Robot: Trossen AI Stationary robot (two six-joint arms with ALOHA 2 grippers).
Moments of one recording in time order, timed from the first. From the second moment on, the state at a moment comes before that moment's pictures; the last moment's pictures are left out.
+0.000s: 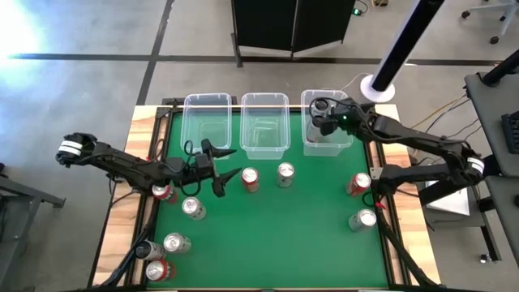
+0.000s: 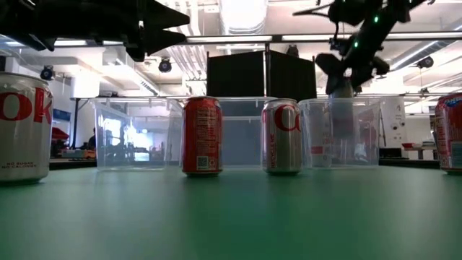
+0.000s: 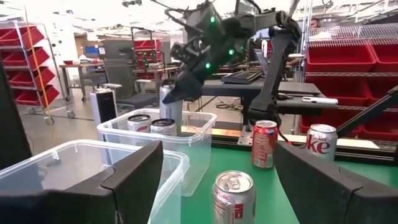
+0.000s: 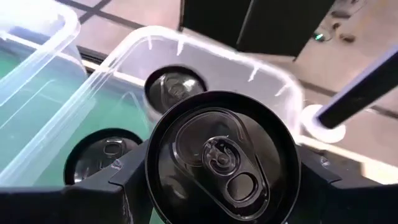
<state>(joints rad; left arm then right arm) -0.15 1.14 0.38 0.88 -0.46 0.06 -0.56 1.10 0.84 -0.54 0.54 0.38</state>
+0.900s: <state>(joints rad) -0.10 1.11 0.46 0.79 -0.43 0.15 -0.67 1.27 0.78 -0.36 0.43 0.33</state>
